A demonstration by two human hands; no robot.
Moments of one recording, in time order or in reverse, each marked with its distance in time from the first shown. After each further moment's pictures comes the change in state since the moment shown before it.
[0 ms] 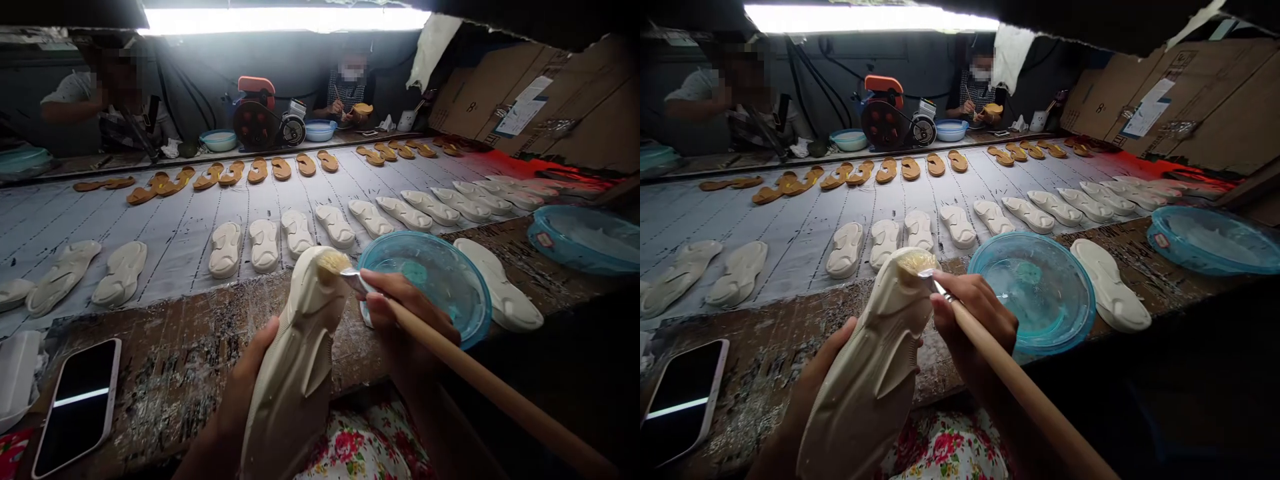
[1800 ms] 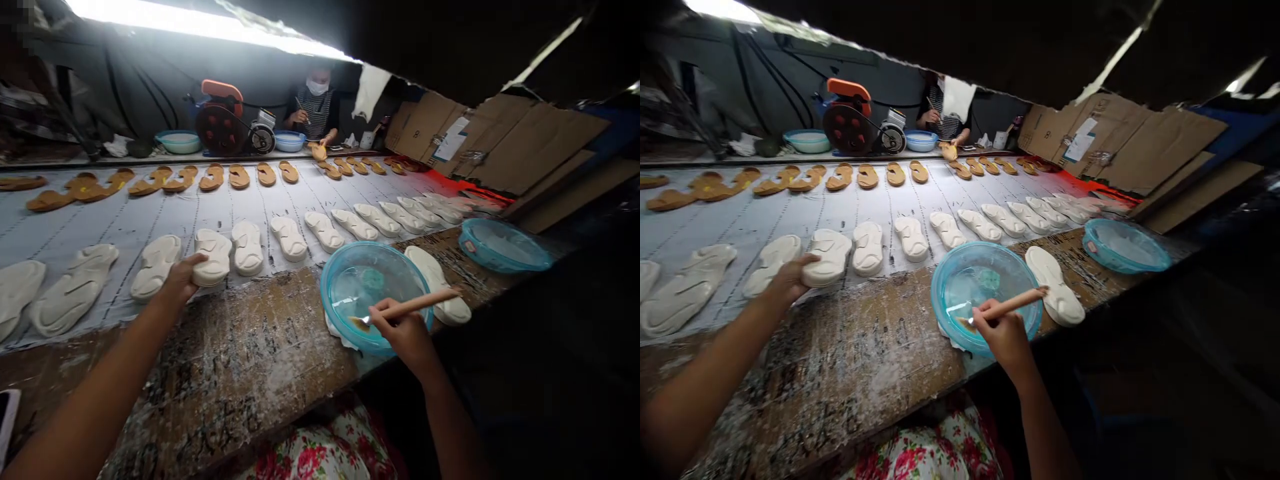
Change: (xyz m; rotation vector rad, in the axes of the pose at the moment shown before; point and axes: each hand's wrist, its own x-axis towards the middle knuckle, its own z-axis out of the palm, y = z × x) left_hand 0.148 0.139 -0.051 0.197 0.138 0.482; right_hand -0.026 0.069 -0.089 -0.570 -0.300 0.632
